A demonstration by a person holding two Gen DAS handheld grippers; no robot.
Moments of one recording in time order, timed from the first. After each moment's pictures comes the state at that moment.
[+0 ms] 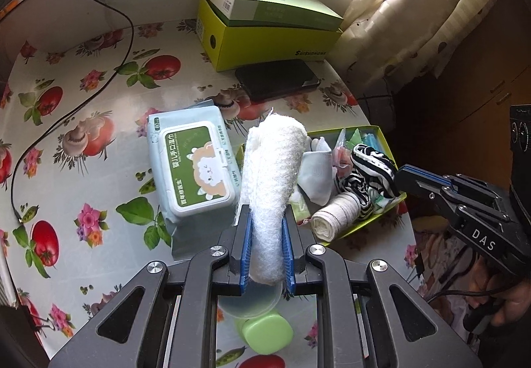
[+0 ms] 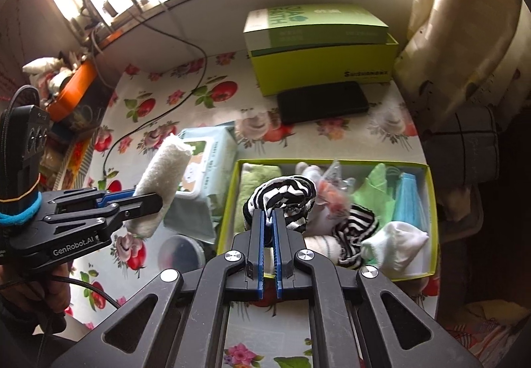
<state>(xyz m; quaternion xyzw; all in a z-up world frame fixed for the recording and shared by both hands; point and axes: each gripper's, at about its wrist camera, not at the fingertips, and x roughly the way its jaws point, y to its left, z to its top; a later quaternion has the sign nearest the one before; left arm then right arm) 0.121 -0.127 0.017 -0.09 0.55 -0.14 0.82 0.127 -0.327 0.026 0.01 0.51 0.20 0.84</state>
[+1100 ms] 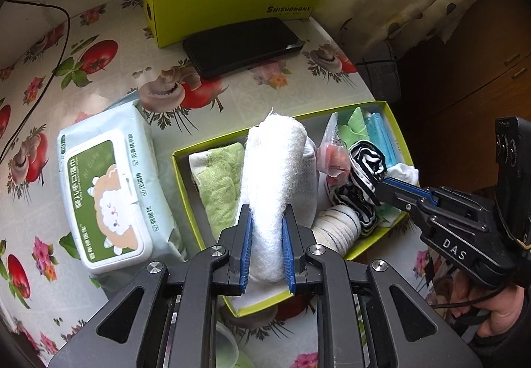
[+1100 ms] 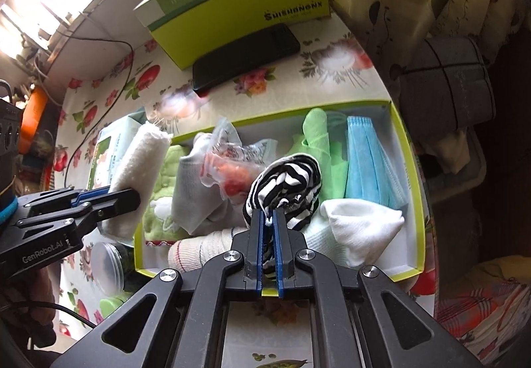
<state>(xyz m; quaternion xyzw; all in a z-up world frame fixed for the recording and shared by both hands) 0.180 -0.203 -0.041 -0.05 0.61 -0.16 0.78 0.169 -0.394 -0.063 0.08 0.57 0.14 0.80</state>
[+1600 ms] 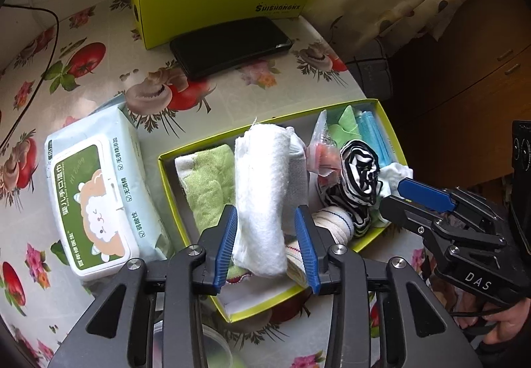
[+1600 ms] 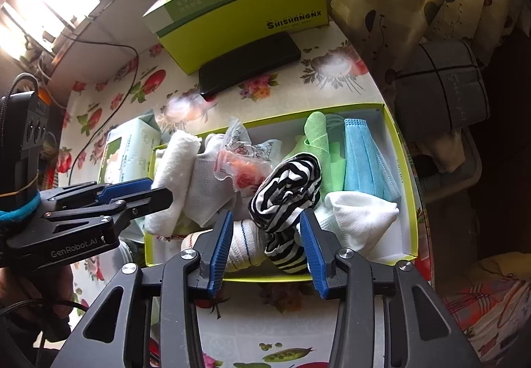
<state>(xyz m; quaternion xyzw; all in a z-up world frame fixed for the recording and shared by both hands) 0.178 -0.206 -0.040 -0.06 0.60 -0.18 0.78 0.154 -0.389 -0.038 0.07 0.56 0.14 0.81</state>
